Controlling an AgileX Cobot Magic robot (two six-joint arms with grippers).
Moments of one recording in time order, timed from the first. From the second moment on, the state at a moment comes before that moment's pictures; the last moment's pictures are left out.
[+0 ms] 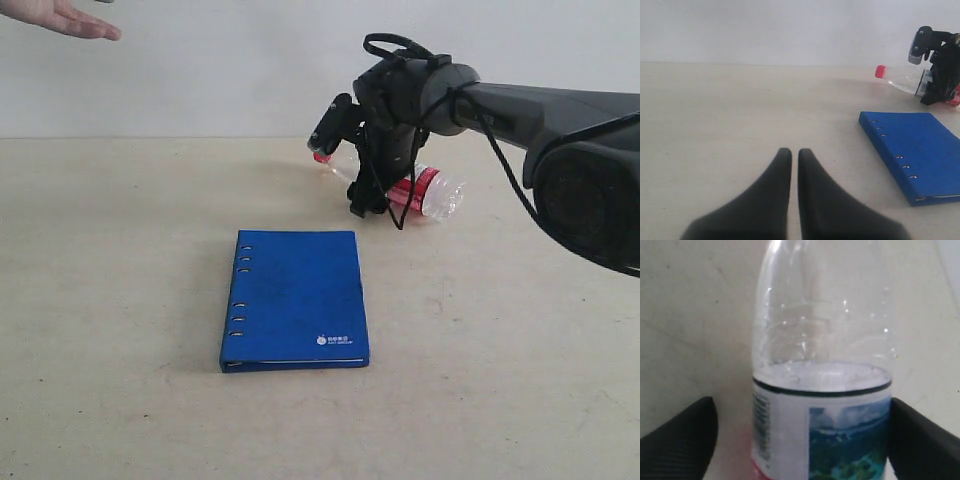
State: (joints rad) left arm 0.05 0.00 0.00 -0.21 0.30 0.15; right arm 0.45 2.53 -2.15 -0.35 0.88 -0.40
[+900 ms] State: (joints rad) left arm 0.05 0.00 0.00 -0.21 0.30 0.15; right arm 0.31 2.51 -2.13 0.14 0.67 -0.16
